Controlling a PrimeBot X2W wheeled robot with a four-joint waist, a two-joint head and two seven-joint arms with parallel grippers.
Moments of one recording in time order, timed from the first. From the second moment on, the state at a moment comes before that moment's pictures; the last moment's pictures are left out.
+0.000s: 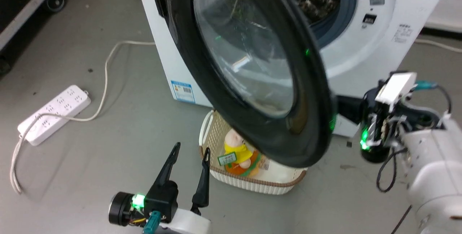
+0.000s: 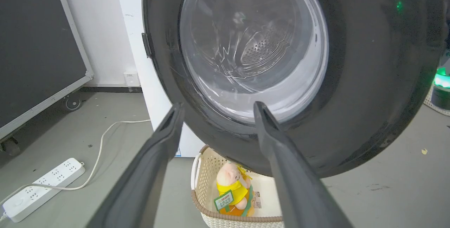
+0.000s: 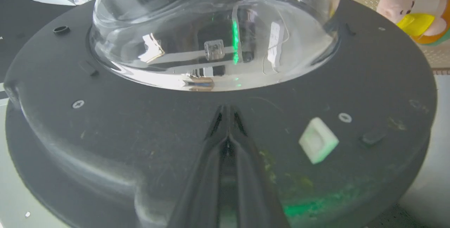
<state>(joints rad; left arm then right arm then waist) -0.07 0.05 -0.28 0.09 -0.06 0.08 -0.26 -0.96 -0.09 -0.41 1.16 1.10 0.13 0.98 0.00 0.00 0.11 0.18</state>
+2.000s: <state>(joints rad) 0.11 0.05 -0.12 0.08 -0.11 0.03 -0.26 0.09 -0.11 -0.03 0.09 0.17 0.13 -0.26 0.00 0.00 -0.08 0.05</state>
